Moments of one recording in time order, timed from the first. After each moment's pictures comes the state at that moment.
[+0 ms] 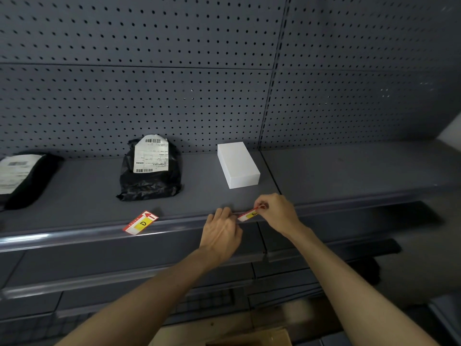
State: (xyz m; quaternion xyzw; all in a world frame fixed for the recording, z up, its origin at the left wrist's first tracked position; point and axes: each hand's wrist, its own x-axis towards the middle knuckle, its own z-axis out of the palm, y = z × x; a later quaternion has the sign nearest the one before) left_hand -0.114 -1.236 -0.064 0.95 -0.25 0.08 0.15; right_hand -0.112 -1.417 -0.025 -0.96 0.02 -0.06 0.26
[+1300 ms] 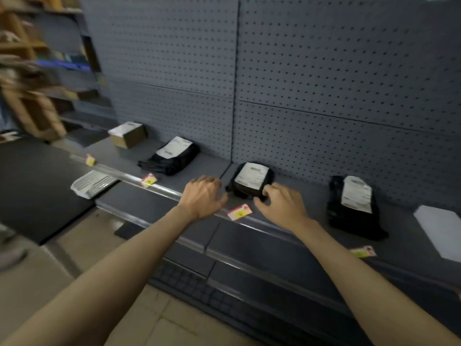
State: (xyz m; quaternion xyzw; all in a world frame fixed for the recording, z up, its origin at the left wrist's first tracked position) left_hand -0.148 -0.661 0.079 0.98 -0.02 0.18 0.05; right_hand -0.103 -0.886 0.086 -0.94 -0.28 -0.15 0.12
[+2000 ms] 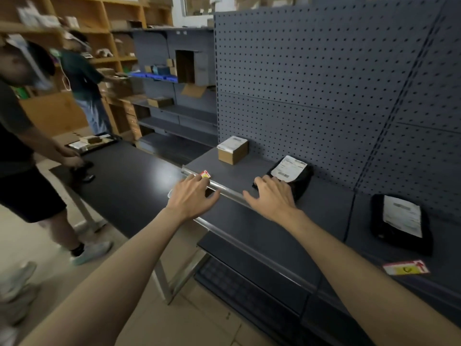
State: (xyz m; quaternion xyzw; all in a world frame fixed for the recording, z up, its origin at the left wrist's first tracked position) left_hand -0.236 -0.230 0.093 0.97 0.12 0.20 -0.04; right_hand -0.125 -0.428 0.094 -0.91 -0.37 -0.16 0.10
